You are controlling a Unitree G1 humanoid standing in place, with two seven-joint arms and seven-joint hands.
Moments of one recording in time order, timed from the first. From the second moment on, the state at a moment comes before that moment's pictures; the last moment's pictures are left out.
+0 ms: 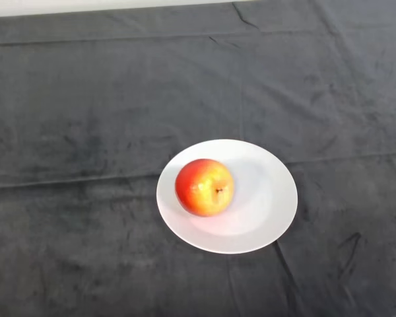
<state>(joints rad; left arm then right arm) -0.42 0.59 0.53 0.69 -0.10 -0.50 0.30 -0.75 -0.49 -0.04 1.14 -0.22 0.47 -0.53</state>
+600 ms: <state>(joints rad) -0.42 0.59 0.53 0.71 -0.10 -0.50 0.30 -0.75 -0.49 -0.04 1.14 -0.22 0.47 -0.53</state>
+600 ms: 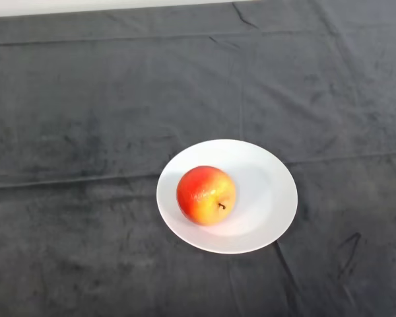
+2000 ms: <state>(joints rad) -0.42 0.59 0.53 0.72 -0.10 -0.50 0.30 -0.75 -0.49 -0.04 1.14 -0.22 0.47 -0.53</state>
